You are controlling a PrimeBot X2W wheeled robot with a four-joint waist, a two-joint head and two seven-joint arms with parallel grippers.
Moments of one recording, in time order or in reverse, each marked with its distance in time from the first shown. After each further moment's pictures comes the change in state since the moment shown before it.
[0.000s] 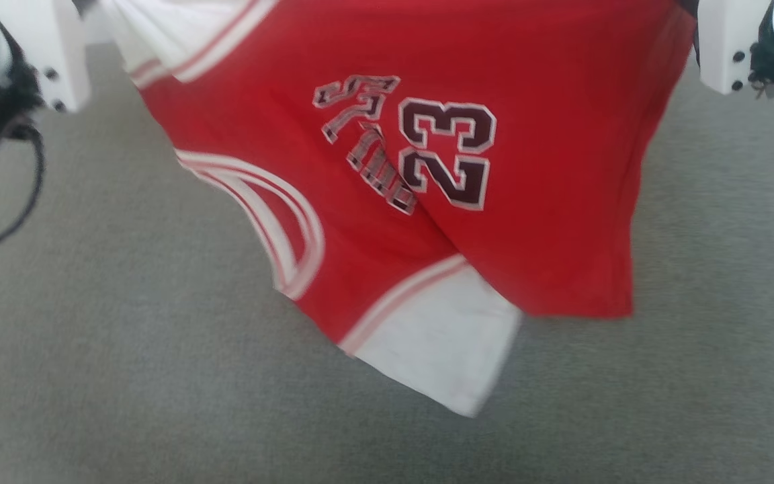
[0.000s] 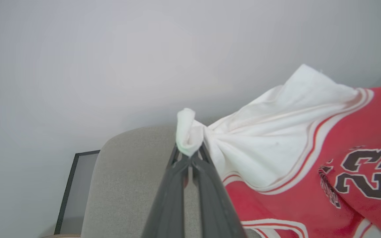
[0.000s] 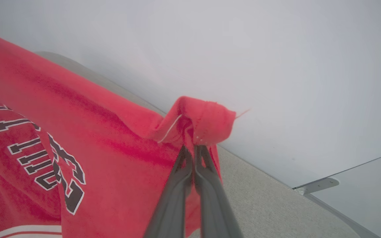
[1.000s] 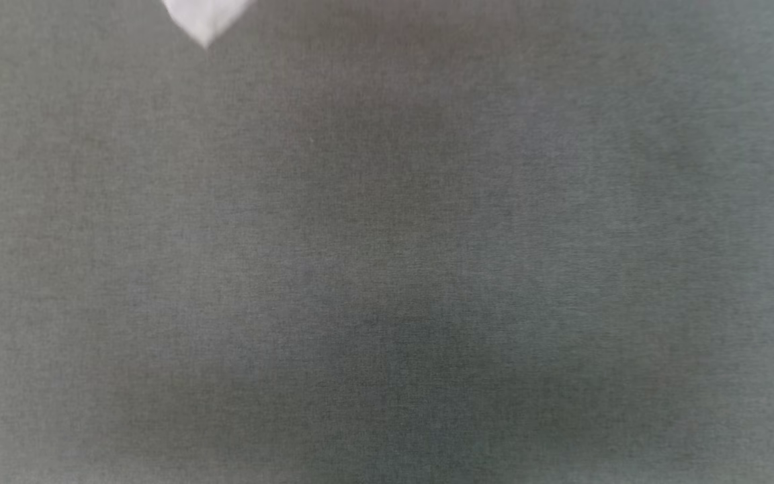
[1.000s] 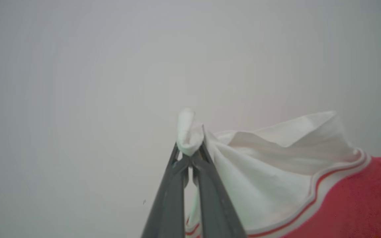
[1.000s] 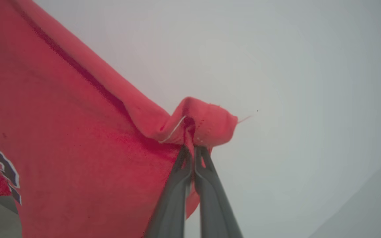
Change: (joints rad) left arm -0.690 -0.230 0.027 0.518 0.277 -0.114 -0.679; right arm -0.392 0.207 -0.275 0.370 -0.523 0.000 -0.610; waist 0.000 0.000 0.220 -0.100
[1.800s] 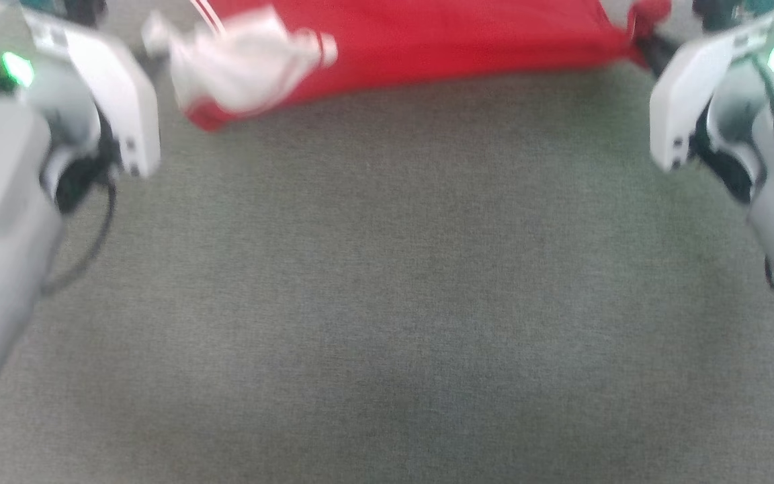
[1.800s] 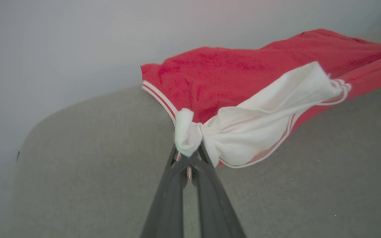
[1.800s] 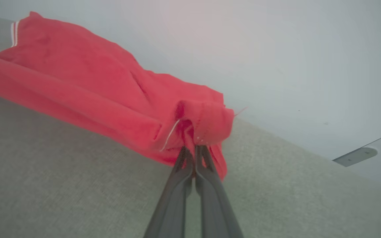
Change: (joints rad) left arm 0.646 0.017 -0.186 -0.005 -0.234 -0.177 0.276; right arm 0.489 -0.041 0.234 -0.003 0.301 0.000 0.158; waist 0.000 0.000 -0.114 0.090
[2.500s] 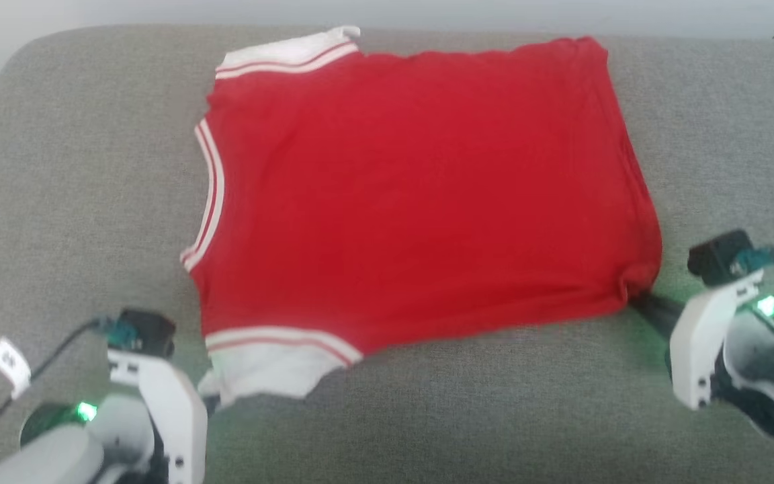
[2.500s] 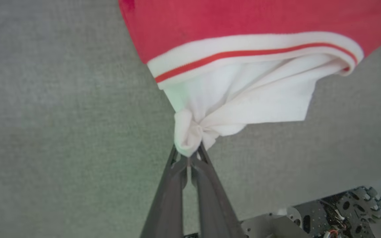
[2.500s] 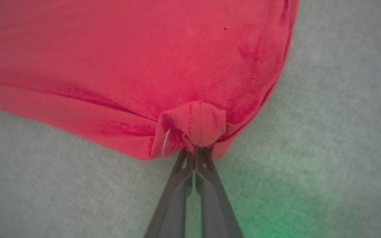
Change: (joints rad) left arm 0.782 0.336 -0.016 -0.887 -0.243 0.471 0.254; right arm 0.691 -0.238 -0.113 -0.586 0.170 0.000 0.213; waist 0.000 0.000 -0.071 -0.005
